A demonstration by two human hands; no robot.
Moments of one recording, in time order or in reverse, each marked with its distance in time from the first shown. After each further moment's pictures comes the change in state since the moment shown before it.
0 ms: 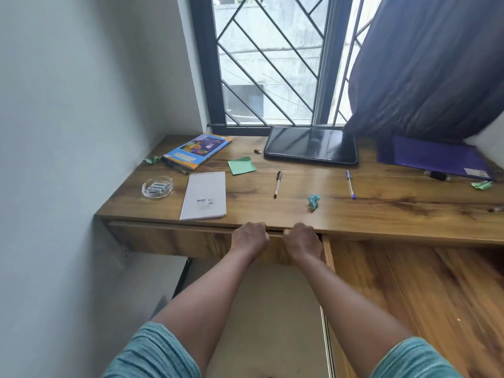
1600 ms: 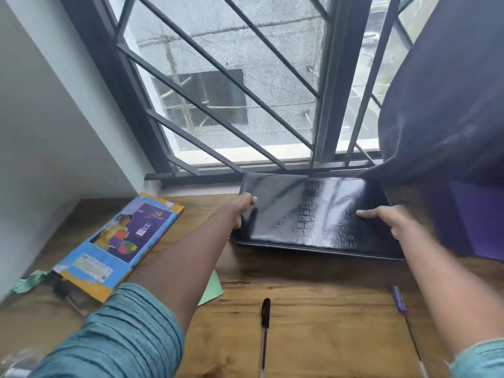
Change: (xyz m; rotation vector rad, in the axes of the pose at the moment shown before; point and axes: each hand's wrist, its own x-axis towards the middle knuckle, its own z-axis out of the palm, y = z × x) left_hand 0.517 0.064 -0.065 -0.918 -0.348 -0.487; right_hand 0.547 0.064 -0.073 0.525 0.003 0.609
